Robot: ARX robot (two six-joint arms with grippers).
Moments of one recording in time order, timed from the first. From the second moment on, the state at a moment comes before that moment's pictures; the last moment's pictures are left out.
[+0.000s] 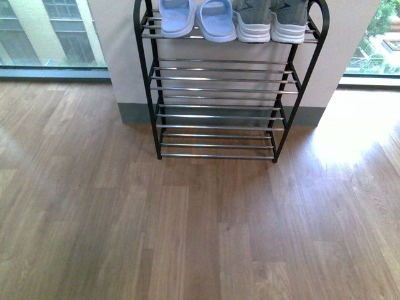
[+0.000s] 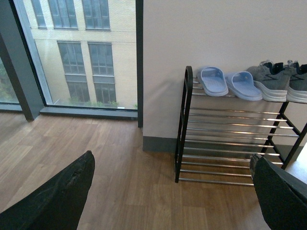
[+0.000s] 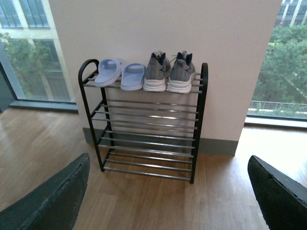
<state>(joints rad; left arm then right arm) 0.00 0.02 0.01 0.00 0.00 -0.01 0.00 0.00 0.02 0.00 0.00 0.00</state>
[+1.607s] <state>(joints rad) 0.00 0.02 0.01 0.00 0.00 -0.01 0.00 0.00 0.02 0.00 0.00 0.00</state>
